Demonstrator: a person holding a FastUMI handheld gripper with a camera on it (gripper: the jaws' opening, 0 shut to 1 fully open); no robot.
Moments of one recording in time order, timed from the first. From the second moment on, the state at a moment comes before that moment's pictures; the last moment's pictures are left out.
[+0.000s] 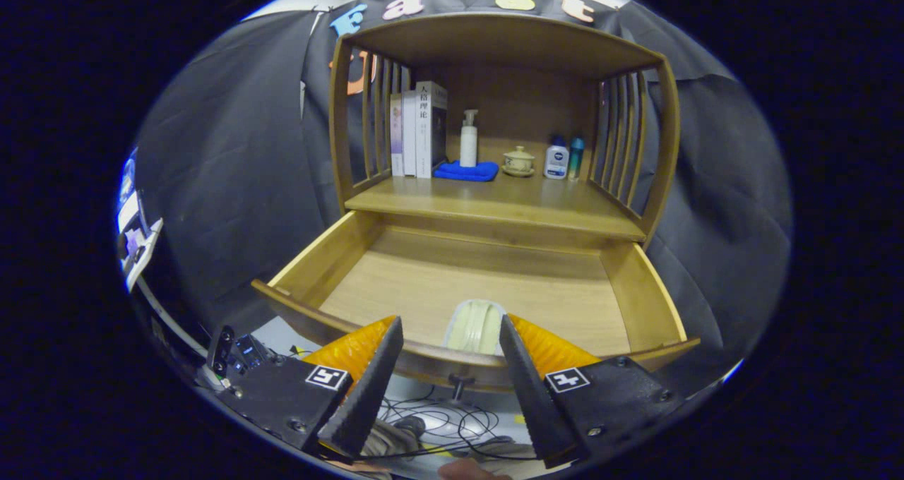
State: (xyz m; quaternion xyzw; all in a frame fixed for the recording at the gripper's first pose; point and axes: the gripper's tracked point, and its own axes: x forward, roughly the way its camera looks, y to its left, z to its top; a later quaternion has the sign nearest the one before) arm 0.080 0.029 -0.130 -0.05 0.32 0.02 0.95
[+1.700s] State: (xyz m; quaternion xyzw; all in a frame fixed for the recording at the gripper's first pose) arm 0.149 -0.011 -0.229 -0.01 0.55 -0.07 0.83
